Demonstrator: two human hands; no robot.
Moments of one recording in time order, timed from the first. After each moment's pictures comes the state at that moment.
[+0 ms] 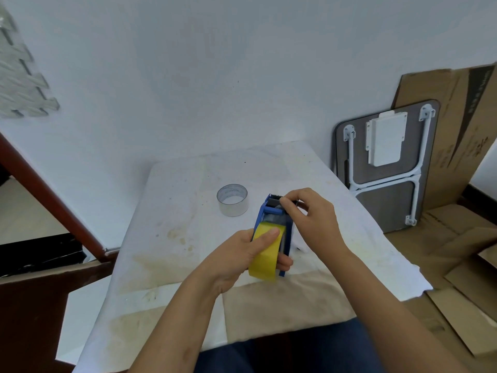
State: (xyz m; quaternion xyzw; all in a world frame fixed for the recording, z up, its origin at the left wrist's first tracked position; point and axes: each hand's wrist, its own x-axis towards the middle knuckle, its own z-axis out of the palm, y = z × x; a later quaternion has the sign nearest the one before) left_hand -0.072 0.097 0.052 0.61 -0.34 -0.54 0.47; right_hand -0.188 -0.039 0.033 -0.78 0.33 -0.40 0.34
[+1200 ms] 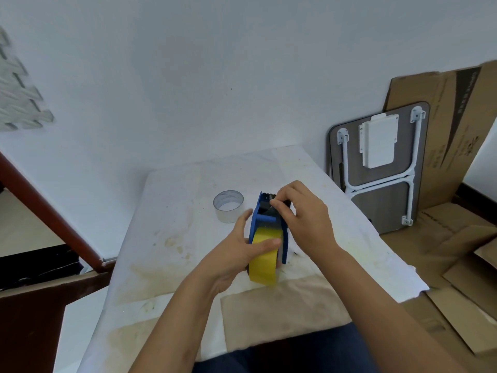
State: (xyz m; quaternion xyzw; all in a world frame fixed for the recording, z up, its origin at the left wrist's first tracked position) left_hand -0.061 0.083 0.048 0.63 -0.32 -0.52 0.48; right_hand -0.180 -0.035 0.049 -0.83 0.29 -0.41 0.21
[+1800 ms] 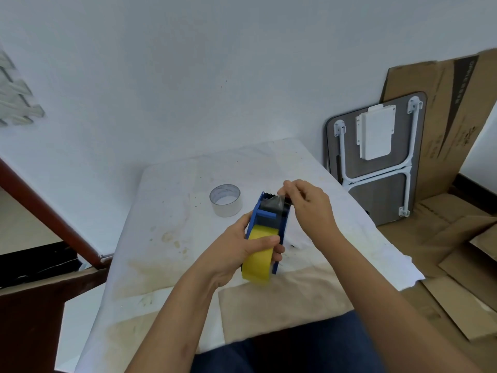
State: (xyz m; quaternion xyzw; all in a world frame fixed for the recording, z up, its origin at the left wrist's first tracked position) left_hand -0.067 0.086 0.053 0.59 -0.33 -0.54 0.50; right_hand -0.187 -0.044 0.050 -0.71 0.39 -0.39 0.44
